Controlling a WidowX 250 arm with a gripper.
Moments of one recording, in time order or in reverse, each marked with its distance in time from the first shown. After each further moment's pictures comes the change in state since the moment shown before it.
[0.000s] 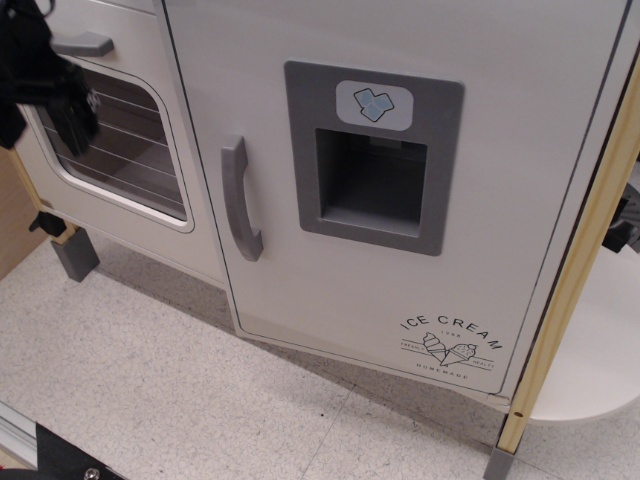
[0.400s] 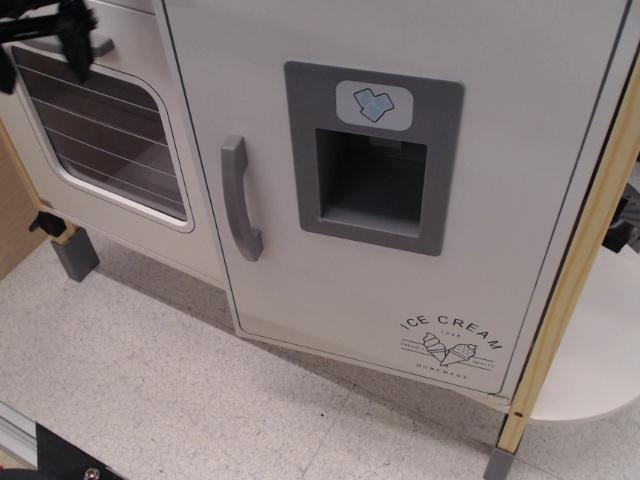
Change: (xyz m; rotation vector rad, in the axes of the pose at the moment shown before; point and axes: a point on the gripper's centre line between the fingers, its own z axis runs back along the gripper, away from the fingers) arm 0.047 0.001 0.009 -0.016 -0.012 0.274
